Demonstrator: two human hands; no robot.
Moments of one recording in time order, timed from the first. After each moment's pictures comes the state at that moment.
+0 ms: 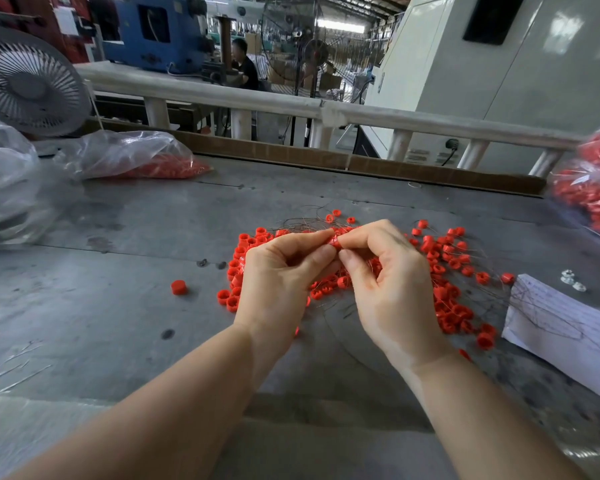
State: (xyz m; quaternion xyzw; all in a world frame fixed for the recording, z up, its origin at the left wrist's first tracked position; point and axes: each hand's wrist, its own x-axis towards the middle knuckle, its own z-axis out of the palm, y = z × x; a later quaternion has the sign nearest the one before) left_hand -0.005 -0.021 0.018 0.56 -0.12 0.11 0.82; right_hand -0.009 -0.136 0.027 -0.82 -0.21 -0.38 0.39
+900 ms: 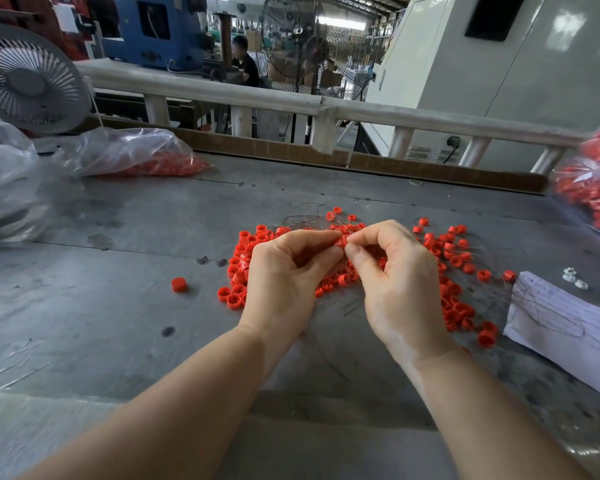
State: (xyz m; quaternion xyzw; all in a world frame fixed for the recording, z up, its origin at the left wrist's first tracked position) left_hand -0.010 -0.026 0.020 0.65 -0.15 0.17 0.72; right_hand -0.014 -0.141 0.029 -0.83 -0.15 -0.37 0.39
